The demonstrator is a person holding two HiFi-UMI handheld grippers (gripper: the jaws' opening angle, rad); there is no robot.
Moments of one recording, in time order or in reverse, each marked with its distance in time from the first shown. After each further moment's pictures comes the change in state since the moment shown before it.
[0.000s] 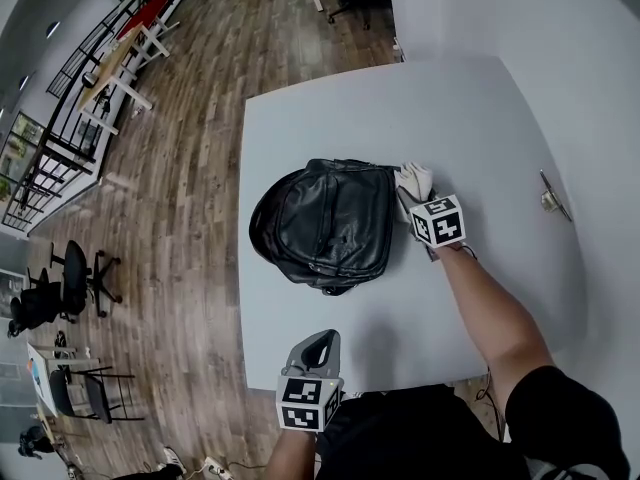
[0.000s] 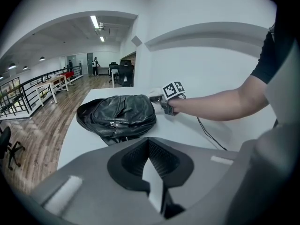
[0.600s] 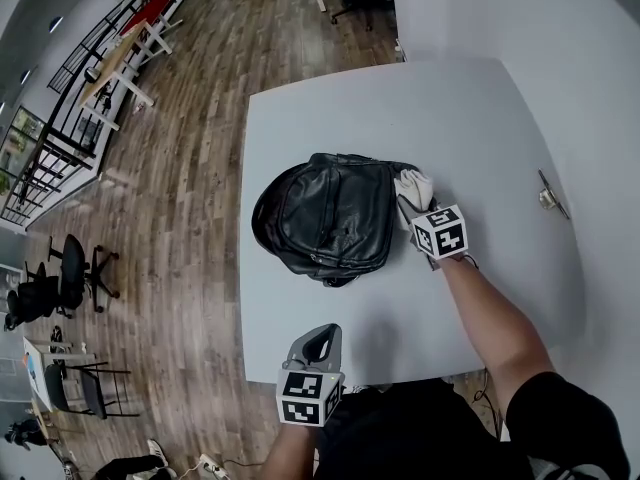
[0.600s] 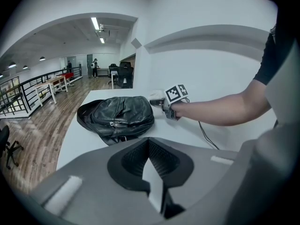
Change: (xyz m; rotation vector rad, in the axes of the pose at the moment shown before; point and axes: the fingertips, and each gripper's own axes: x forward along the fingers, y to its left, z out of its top) left arm -0.010 -0.004 0.000 -0.002 -0.031 -0.013; right arm -0.027 0.031 -0.008 -0.023 -0.011 0.028
